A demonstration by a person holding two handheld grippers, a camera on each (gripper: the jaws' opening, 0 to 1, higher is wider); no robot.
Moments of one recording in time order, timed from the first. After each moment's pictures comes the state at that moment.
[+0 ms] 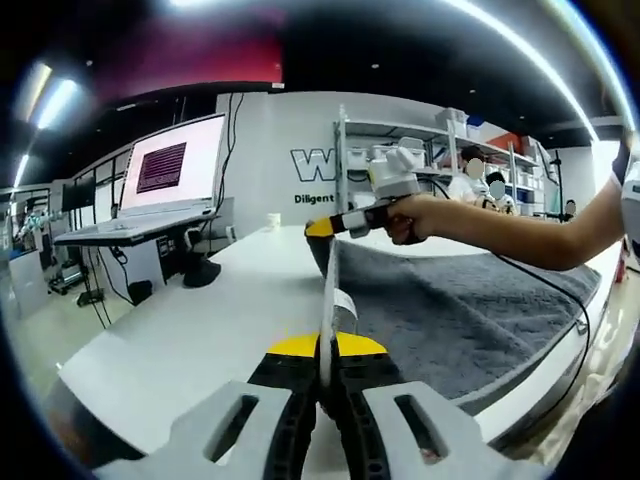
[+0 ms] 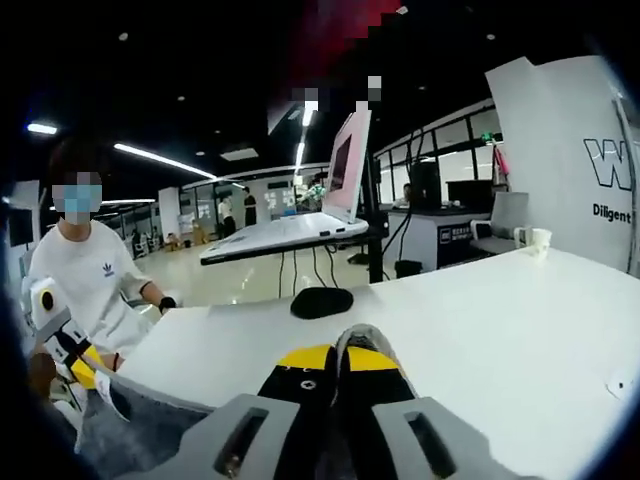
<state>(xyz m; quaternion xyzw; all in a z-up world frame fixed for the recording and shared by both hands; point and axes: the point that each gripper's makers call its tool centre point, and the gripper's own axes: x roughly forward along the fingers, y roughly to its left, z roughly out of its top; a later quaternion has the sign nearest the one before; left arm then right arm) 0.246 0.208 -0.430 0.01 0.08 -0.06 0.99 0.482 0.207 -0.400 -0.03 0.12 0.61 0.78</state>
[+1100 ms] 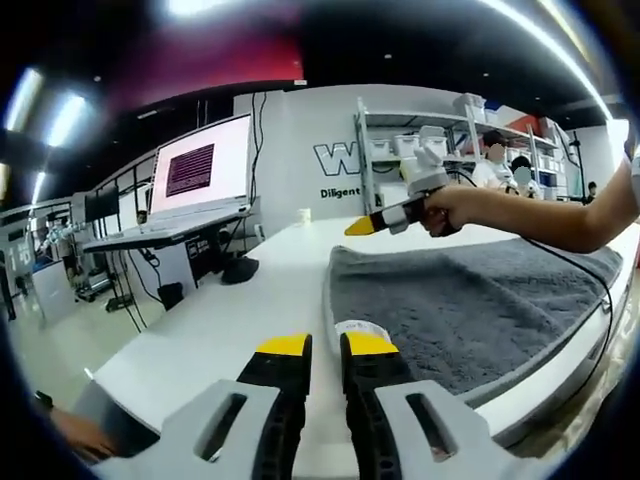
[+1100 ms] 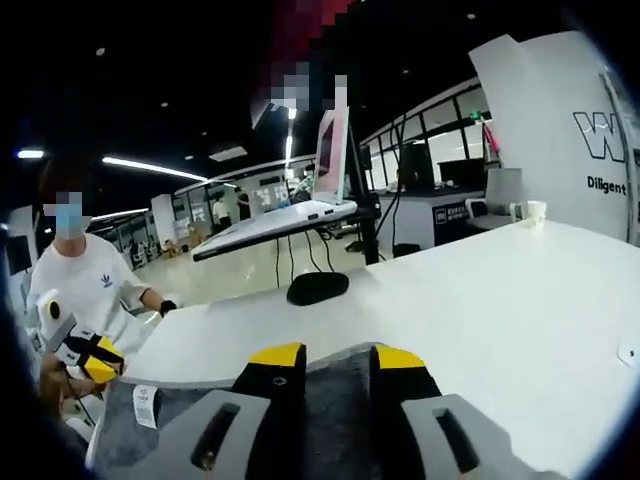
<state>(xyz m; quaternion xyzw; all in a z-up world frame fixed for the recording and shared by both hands) 0.234 0.247 -0.432 0.05 0.09 0.00 0.99 0.483 0.204 -0.417 -0.01 0.16 0.60 0.78</state>
